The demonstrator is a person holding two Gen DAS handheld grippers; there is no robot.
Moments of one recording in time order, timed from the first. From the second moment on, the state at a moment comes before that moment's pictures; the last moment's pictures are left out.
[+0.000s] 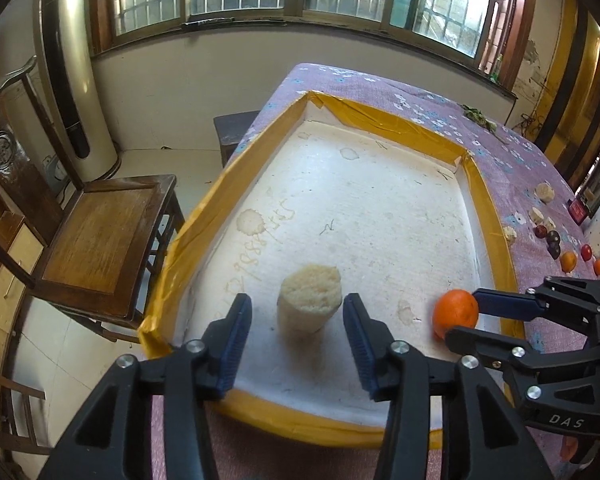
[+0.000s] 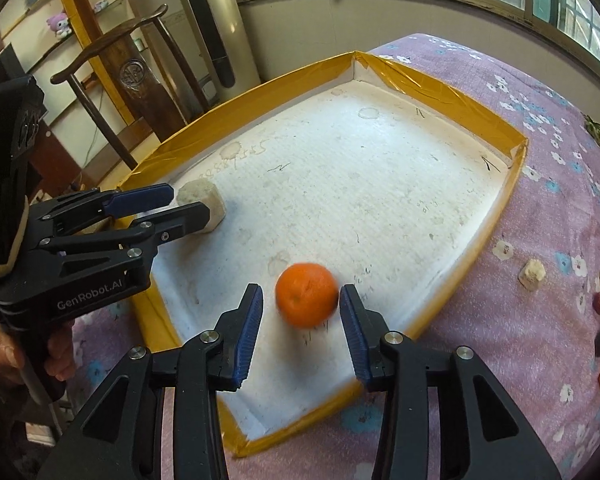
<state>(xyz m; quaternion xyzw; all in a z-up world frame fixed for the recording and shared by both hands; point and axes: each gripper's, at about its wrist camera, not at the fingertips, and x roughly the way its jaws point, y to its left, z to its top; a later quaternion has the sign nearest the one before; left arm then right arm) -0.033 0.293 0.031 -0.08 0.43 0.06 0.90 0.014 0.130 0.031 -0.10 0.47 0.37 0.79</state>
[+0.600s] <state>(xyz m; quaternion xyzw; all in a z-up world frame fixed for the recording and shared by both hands) -0.040 0.220 0.062 -0.08 0.40 0.05 0.91 -0.022 0.014 0.056 -0.05 0.45 0.32 0.83</state>
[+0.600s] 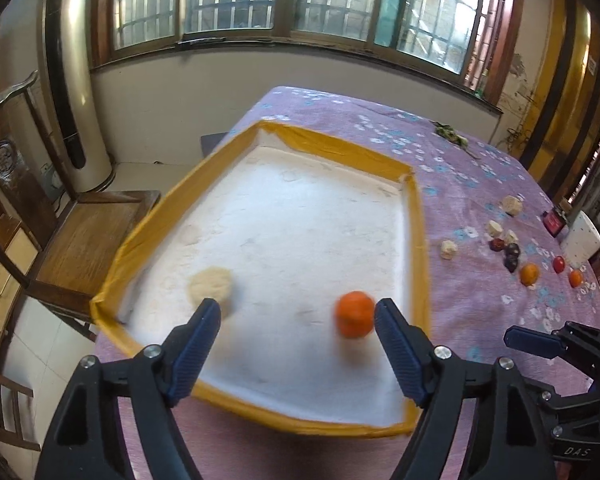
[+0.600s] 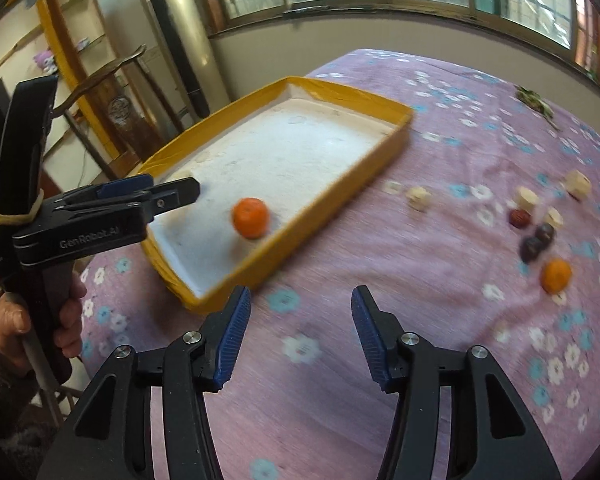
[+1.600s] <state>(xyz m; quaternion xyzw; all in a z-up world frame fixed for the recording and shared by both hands) 0.027 -0.037 0.050 0.02 0.47 -0.10 0.88 0.088 -0.343 0.019 0.06 0.46 0.05 0.88</state>
